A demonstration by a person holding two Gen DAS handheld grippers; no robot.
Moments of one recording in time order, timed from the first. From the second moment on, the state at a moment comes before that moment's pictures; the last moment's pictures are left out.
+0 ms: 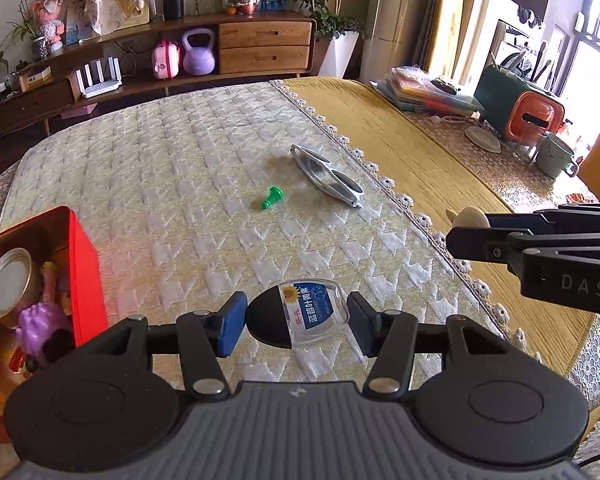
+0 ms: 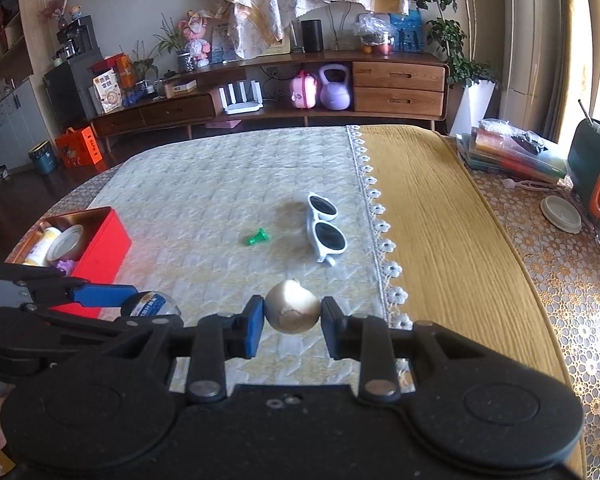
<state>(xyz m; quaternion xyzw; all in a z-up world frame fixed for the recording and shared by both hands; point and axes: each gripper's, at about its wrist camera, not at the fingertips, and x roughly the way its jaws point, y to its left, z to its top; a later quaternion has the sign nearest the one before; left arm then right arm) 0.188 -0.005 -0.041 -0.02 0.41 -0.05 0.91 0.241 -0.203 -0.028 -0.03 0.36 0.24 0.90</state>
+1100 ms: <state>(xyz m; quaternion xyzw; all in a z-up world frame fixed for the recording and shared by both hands) 0.105 0.157 -0.021 -0.06 0.41 0.05 0.91 0.166 -0.052 0.004 -0.13 0.32 0.38 0.86</state>
